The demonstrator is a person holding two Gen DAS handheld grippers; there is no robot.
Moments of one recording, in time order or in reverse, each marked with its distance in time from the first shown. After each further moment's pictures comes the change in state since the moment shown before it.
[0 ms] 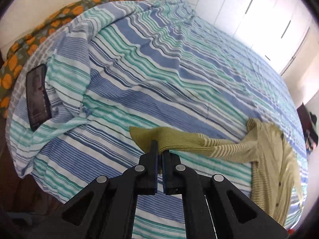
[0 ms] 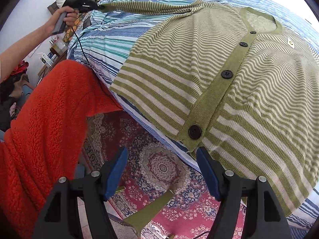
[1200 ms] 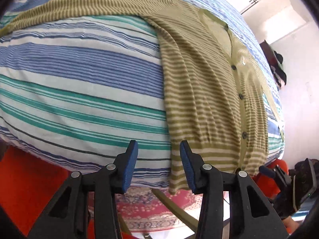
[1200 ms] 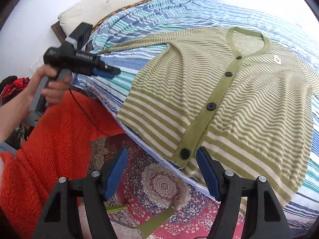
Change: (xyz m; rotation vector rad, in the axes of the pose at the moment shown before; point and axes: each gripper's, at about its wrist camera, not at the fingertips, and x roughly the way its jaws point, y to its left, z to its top) left arm 0.031 -0.205 -0.278 0.226 0.441 -0.302; right arm -0.053 -0.010 0.003 0.058 -0.188 -0.003
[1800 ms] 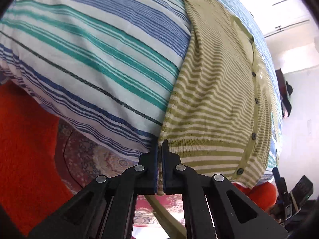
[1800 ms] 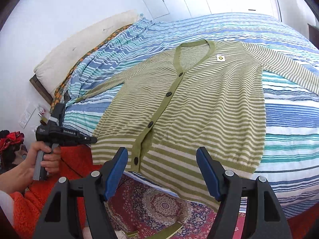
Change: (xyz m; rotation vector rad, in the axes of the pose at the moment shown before) left arm 0.018 0.034 -0.048 -0.284 0.002 -0.030; right arm -0.058 -0.063 -0.016 0.297 -0.210 -0.084
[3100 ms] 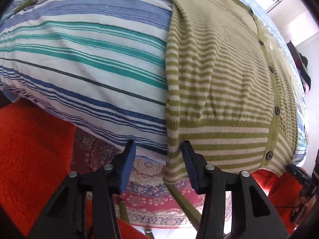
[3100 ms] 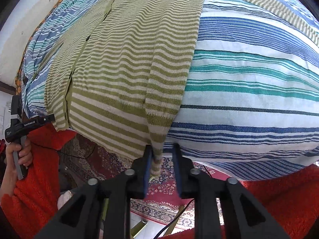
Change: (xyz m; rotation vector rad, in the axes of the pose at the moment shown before) left arm -0.001 -0.030 -0.033 0.182 -0.080 0.226; right arm 0.013 -0.096 -0.032 0.165 0.445 -0.210
